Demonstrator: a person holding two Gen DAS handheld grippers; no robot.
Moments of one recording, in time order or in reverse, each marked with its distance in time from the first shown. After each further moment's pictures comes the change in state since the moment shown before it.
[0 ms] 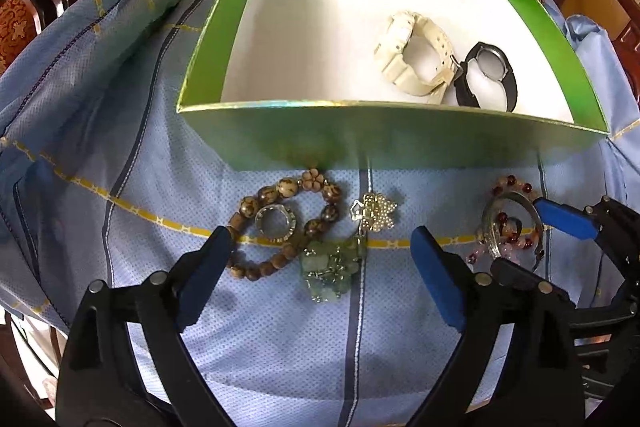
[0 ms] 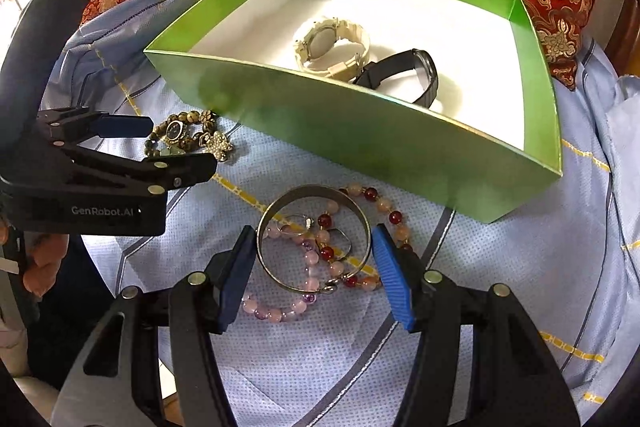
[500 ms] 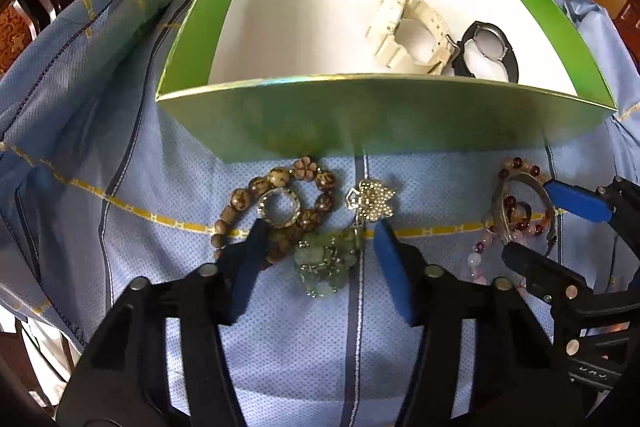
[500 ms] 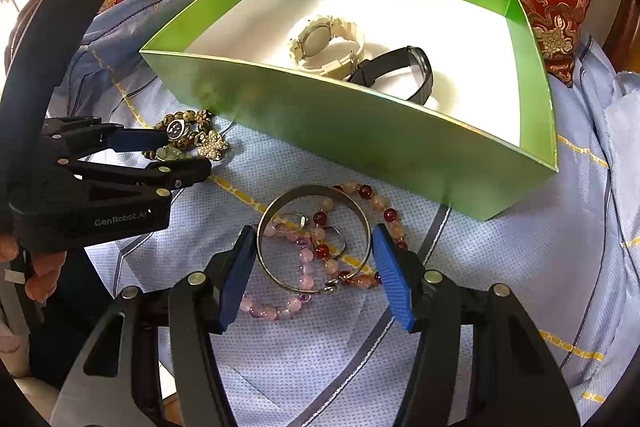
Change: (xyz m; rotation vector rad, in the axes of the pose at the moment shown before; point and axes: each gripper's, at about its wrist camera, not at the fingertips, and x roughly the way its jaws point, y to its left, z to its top) left arm 0.004 -0.017 -0.014 0.054 0.012 0.039; right arm 0.000 -0.003 -0.001 0.007 0.005 -0.004
